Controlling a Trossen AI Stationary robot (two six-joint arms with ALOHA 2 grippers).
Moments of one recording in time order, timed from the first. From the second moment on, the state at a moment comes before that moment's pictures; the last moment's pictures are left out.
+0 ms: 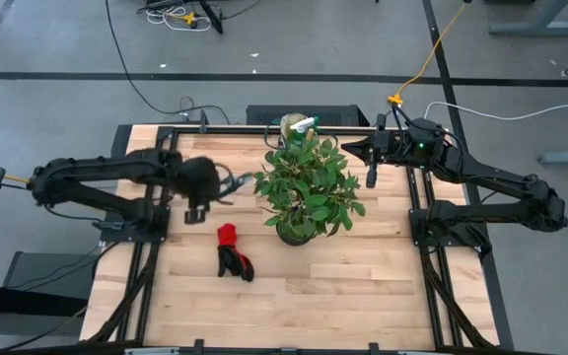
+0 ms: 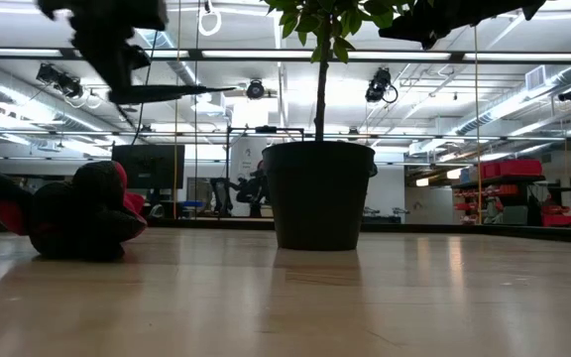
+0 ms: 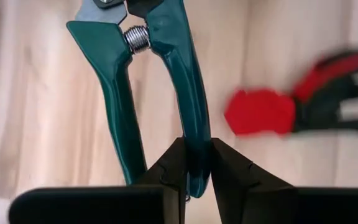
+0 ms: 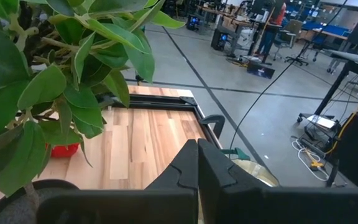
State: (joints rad) left arm 0.10 1.09 1.07 -1.13 -0.08 0.04; right arm -0.41 0.89 0.84 -0.13 -0.17 -0.25
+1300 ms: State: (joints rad) left arm 0.72 1.21 1.07 0.03 0.65 -0.10; right arm -0.58 0.91 0.84 0.11 -0.03 0.24
